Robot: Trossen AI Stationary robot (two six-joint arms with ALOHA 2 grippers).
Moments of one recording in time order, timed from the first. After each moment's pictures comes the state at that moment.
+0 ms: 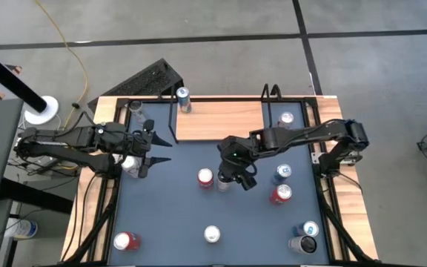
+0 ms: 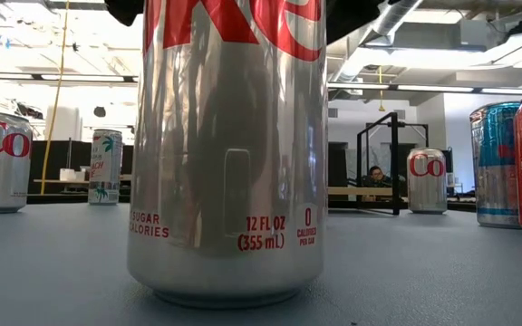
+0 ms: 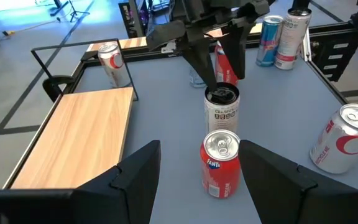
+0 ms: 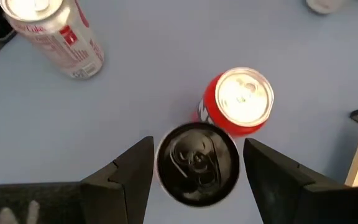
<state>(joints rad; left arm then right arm) -0.05 0.77 0.85 -0.38 -0.09 0.09 0.07 1.67 1.48 -0.73 -0.19 -0.45</state>
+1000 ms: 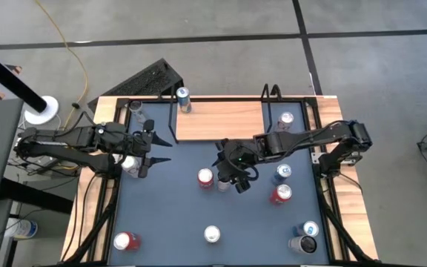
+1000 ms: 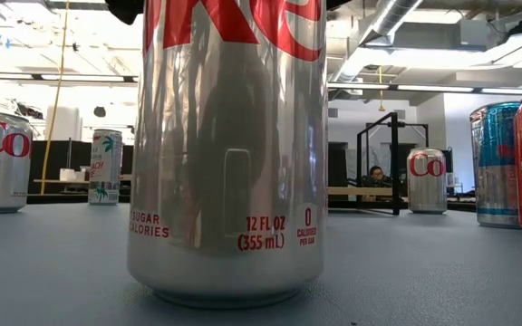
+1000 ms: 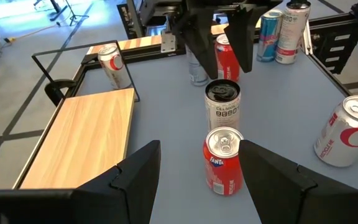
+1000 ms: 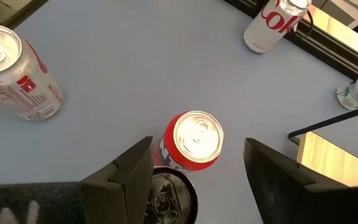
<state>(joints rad) -0.05 0.77 0.85 -0.39 -0.09 0.14 0.14 1.65 1.48 -0.59 -0.02 -0.39</state>
